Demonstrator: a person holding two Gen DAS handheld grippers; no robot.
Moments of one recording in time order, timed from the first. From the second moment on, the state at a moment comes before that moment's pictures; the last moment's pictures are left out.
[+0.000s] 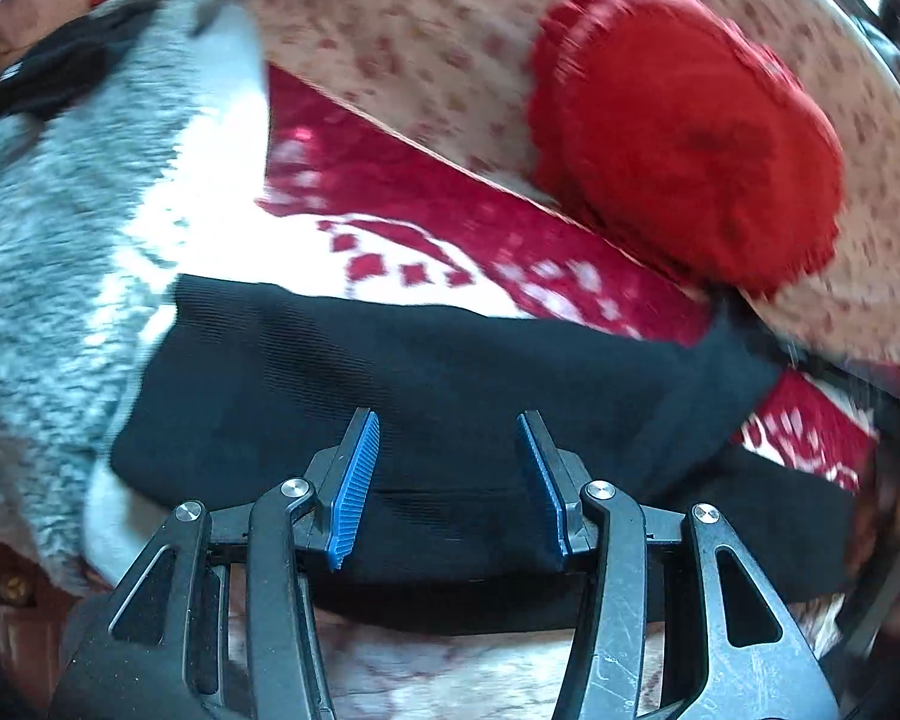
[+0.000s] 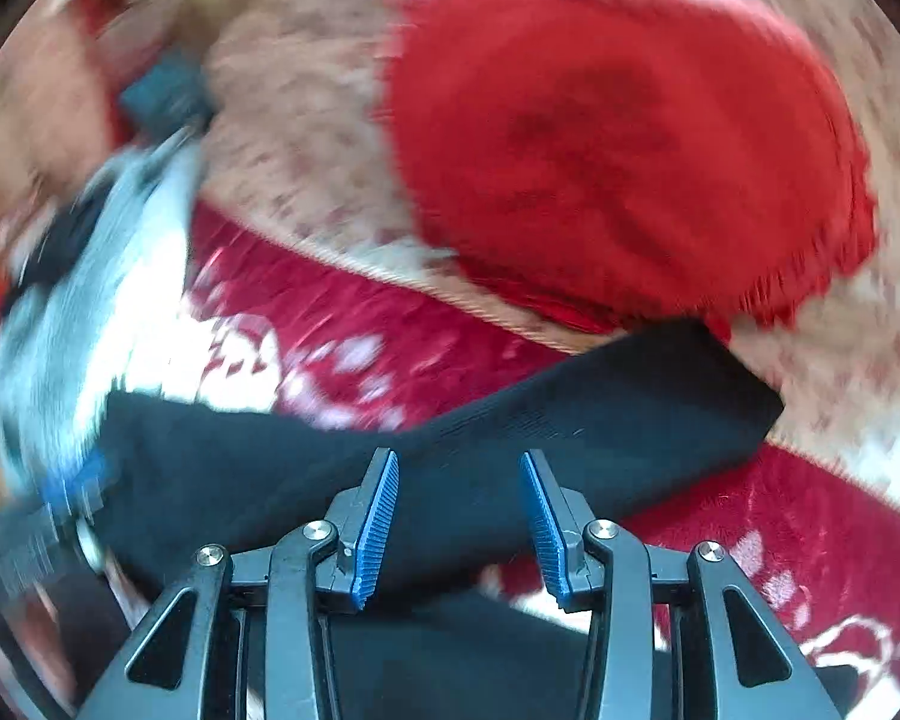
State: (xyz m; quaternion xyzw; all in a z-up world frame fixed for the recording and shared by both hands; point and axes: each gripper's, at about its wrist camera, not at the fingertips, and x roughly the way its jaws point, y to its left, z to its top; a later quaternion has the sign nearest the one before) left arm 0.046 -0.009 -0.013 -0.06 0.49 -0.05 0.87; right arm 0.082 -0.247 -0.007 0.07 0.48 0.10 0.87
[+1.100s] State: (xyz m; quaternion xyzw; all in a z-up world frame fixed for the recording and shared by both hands) left arm 0.006 -0.075 -0.035 -0.01 0.53 -0.20 0.82; right arm -0.027 -0.352 -0.035 0.14 0.54 0.03 0.83
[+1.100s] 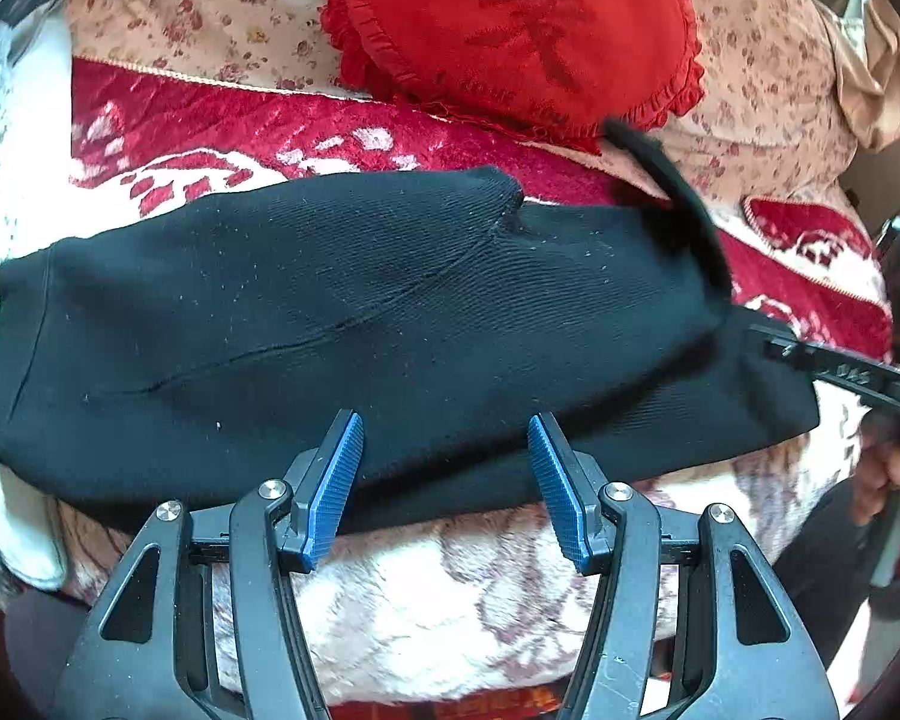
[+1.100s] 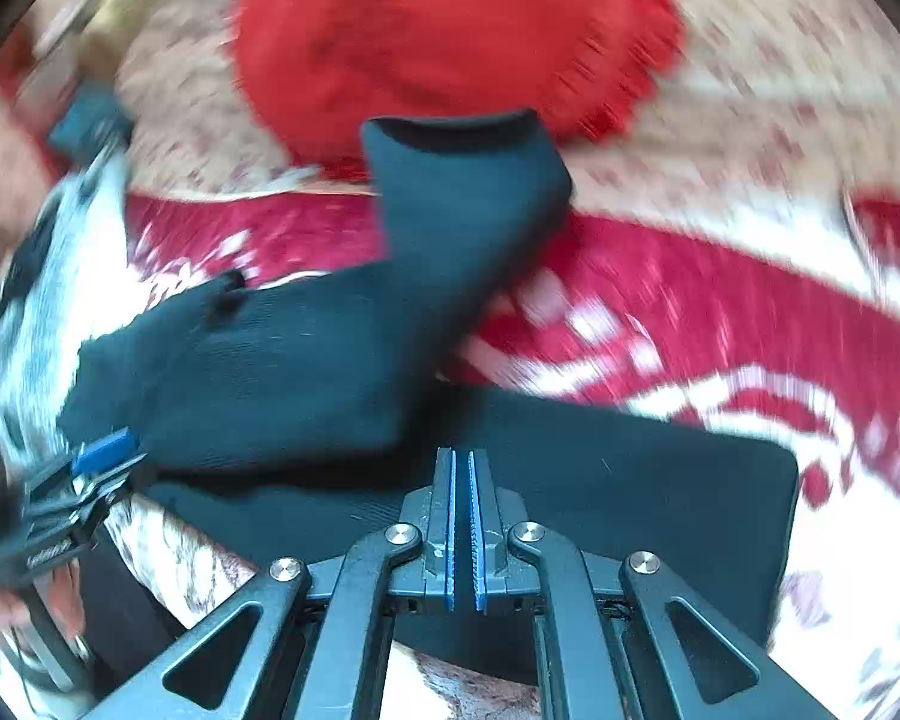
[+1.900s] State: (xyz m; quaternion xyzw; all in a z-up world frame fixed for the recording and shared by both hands) left arm -0.001 -0.062 -0.029 -0.03 0.53 -0.15 0.83; right arm -0.008 -0.317 -0.019 0.10 0.50 -0.01 0.86
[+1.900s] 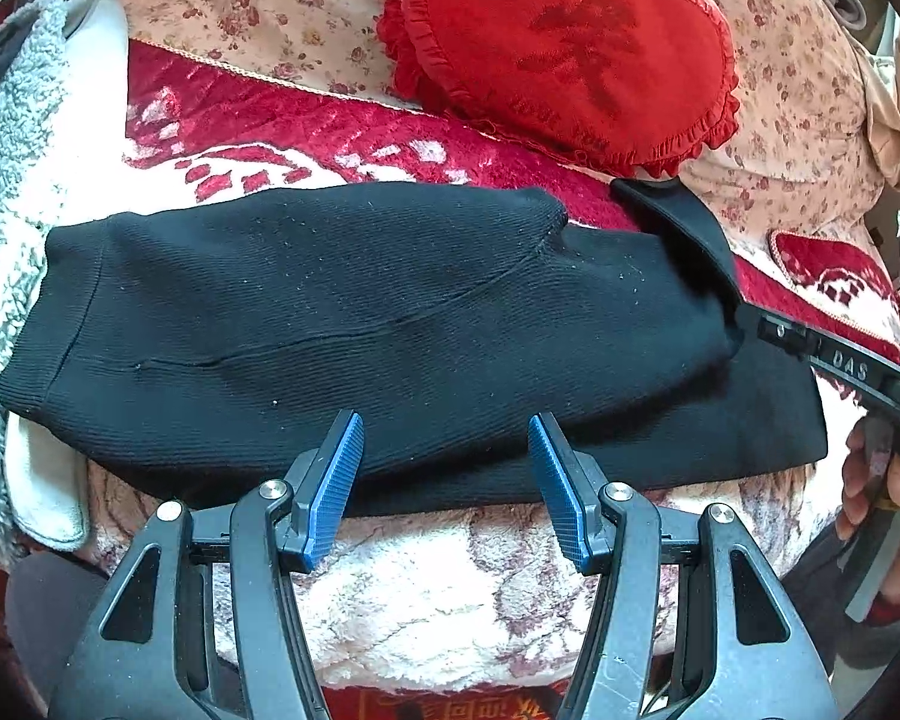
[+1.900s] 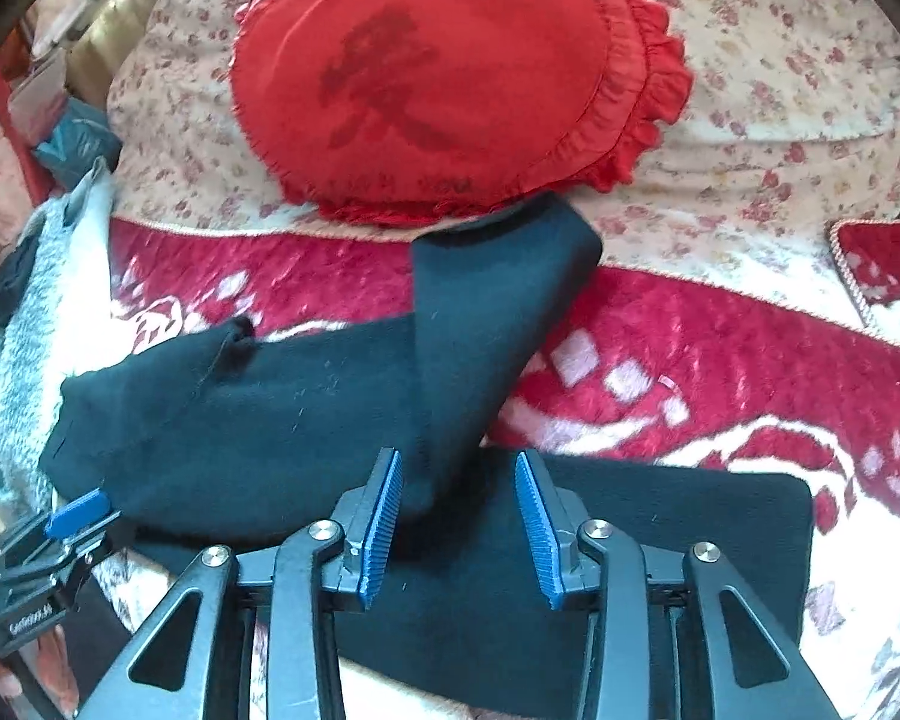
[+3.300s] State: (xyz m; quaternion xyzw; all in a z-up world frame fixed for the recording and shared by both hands) left arm -0.007 -0.080 -0.034 -0.02 0.55 -0.18 0.82; right arm -0.071 -0.348 -0.017 0.07 0.52 -0.06 0.85
